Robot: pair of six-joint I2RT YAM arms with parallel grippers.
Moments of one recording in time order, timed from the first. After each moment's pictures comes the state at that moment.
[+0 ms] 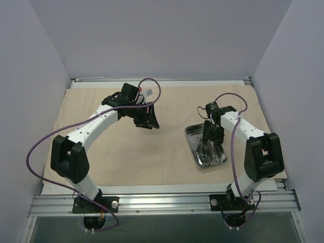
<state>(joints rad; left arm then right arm) -0.51 1.67 1.45 -0.73 0.52 -0.46 0.25 1.60 1.09 -0.89 0.09 0.47</state>
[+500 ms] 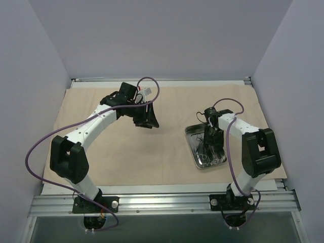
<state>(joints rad) -0.47 1.66 1.45 -0.73 0.56 -0.47 0.25 1.65 1.01 -0.87 0.12 0.43</state>
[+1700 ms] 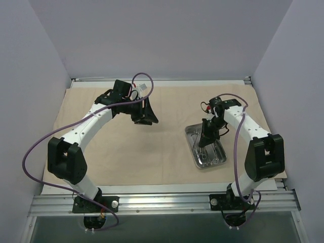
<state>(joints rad) -0.42 1.64 1.45 -0.70 0.67 -0.55 0.22 1.61 1.21 -1.09 -0.29 0.42</state>
